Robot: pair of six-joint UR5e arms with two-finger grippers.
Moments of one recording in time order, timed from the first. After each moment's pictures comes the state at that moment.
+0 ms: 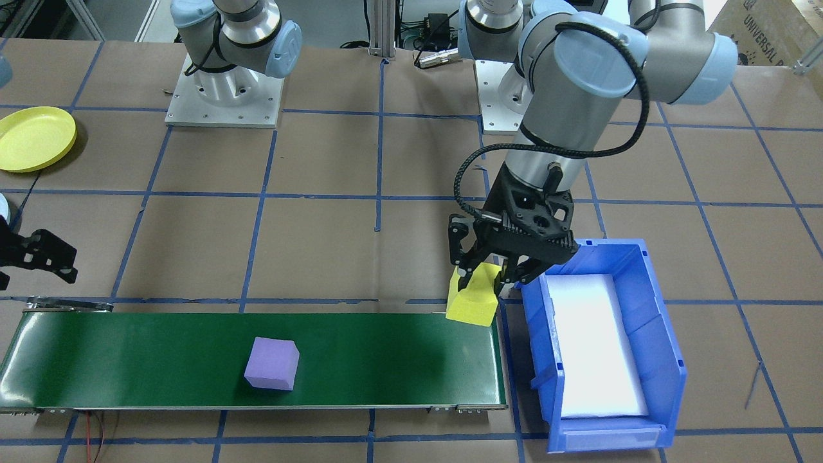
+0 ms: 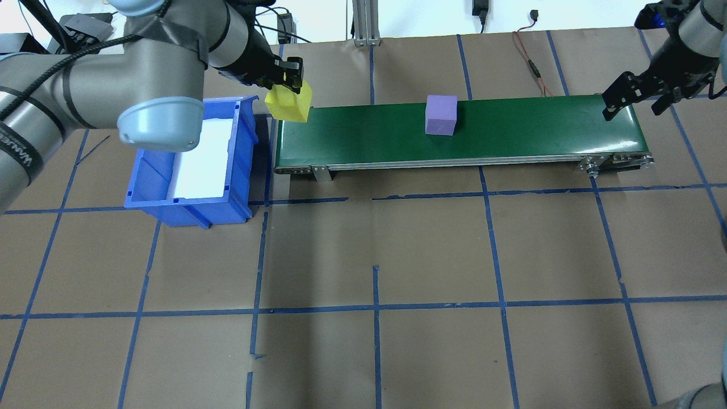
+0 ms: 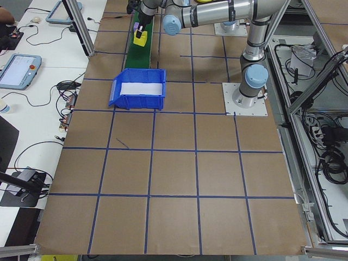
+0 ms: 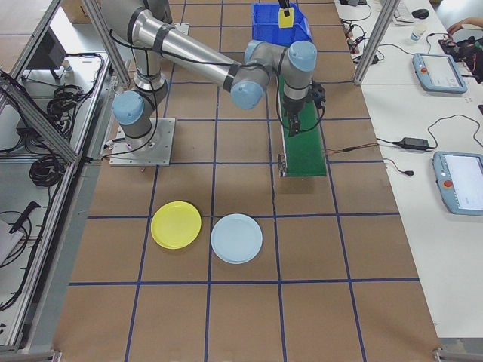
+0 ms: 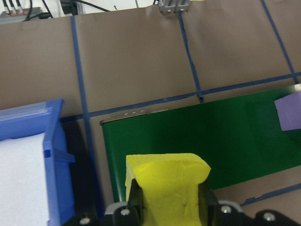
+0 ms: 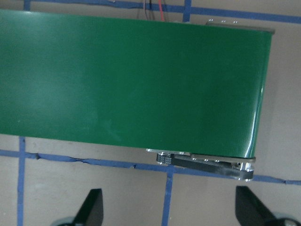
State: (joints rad) left arm -1.67 -1.80 -1.64 -0.88 1.39 0.06; right arm 1.17 -1.28 1.59 -1.92 -1.52 -0.50
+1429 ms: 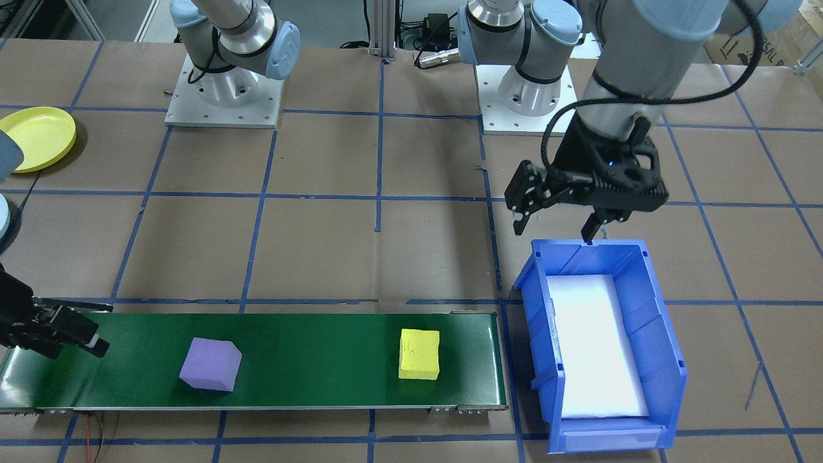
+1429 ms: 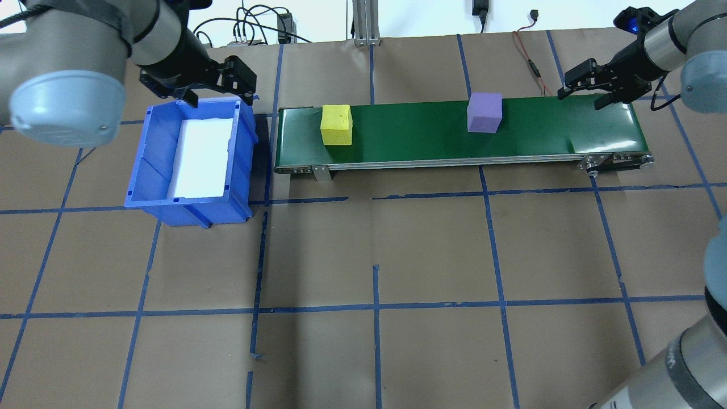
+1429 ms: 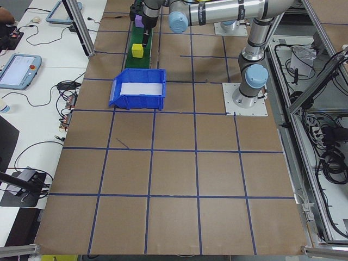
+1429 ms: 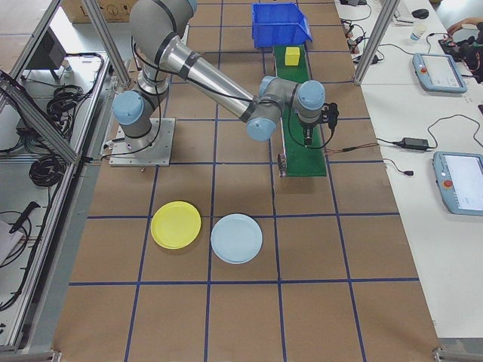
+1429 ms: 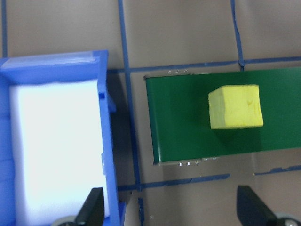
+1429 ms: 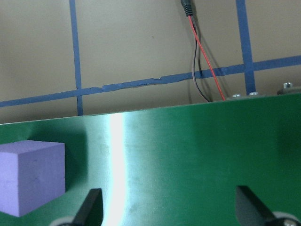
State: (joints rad) left arm -1.54 -1.61 -1.63 -1.27 1.48 0.06; right arm 1.16 -1.13 1.58 -2.09 -1.17 -0.31
